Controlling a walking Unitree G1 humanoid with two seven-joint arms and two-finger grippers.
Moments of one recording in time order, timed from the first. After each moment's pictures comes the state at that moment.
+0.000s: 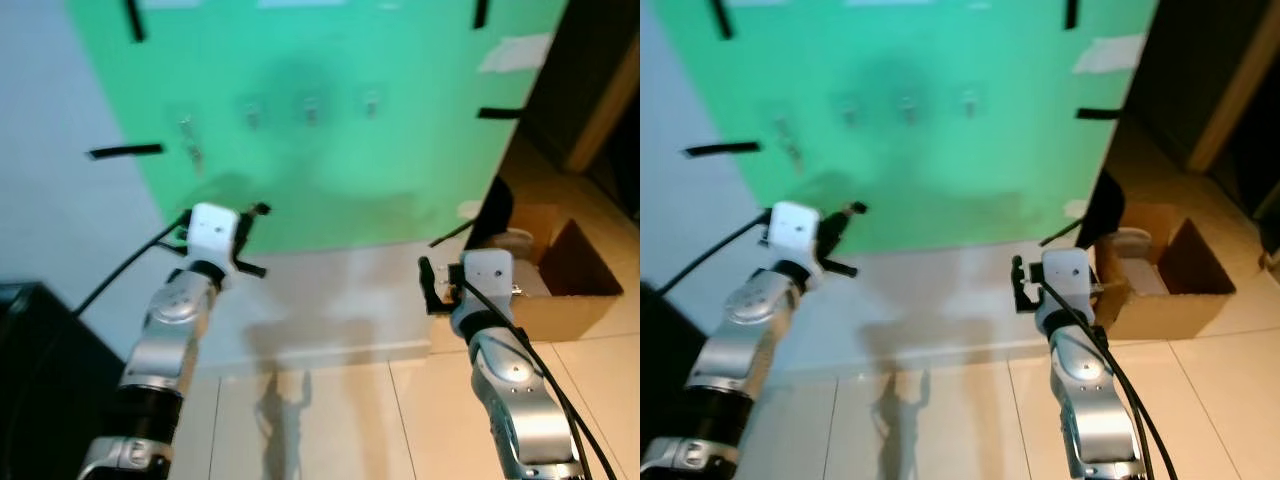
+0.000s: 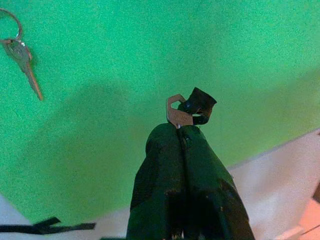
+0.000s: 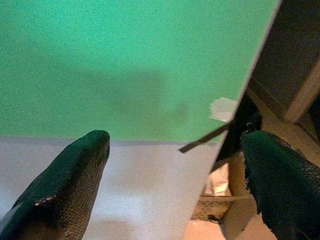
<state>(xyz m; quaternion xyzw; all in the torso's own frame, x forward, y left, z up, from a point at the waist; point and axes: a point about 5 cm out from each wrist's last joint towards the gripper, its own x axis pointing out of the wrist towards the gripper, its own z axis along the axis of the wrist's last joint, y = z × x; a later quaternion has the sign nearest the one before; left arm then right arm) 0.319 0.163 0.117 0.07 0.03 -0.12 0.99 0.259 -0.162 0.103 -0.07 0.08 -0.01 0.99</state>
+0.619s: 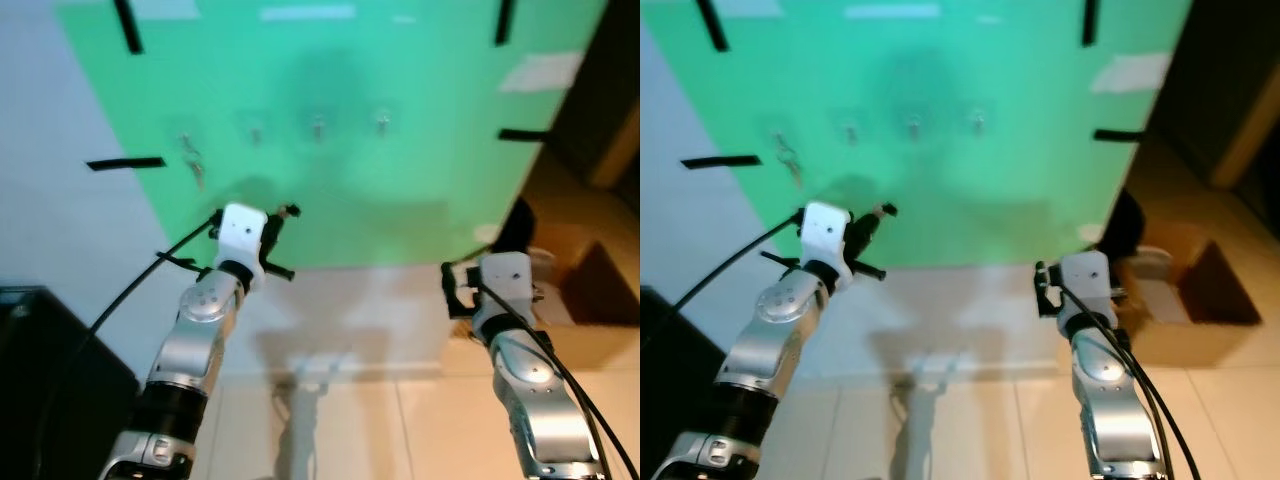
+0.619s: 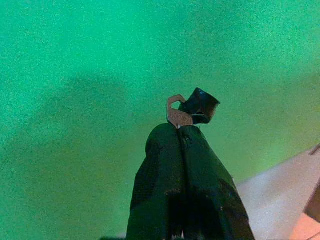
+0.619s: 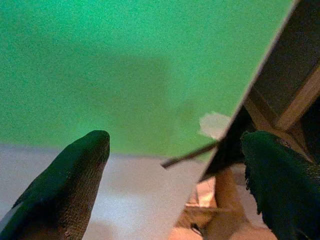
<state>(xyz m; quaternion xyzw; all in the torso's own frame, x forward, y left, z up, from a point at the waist) 0.320 0.134 0.117 0.06 0.03 -0.17 0.98 0.258 -0.181 0.098 -0.10 0.09 -0.03 0.99</state>
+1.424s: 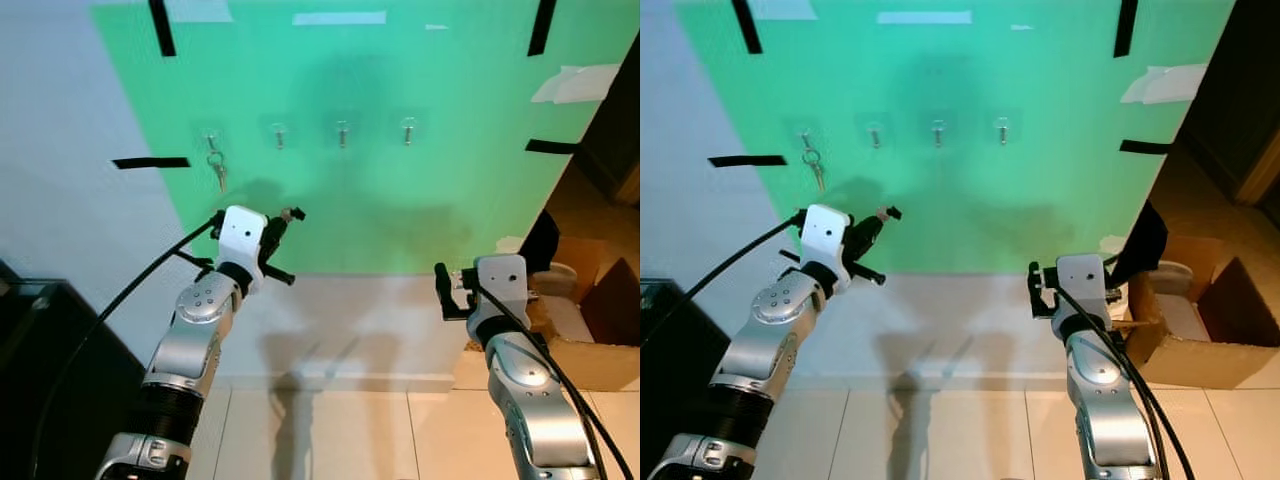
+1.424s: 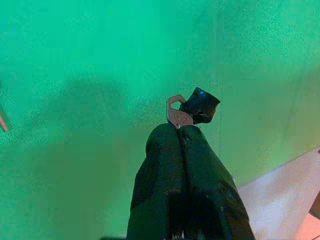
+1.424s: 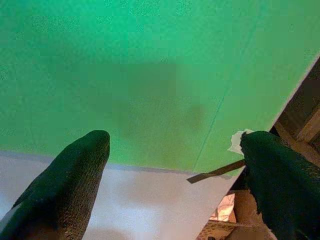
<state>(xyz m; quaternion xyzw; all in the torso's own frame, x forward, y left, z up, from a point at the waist) 0.318 0.133 0.116 0.06 0.03 -0.20 0.98 0.256 -0.179 0.100 -0.10 0.09 -0.03 0.99</state>
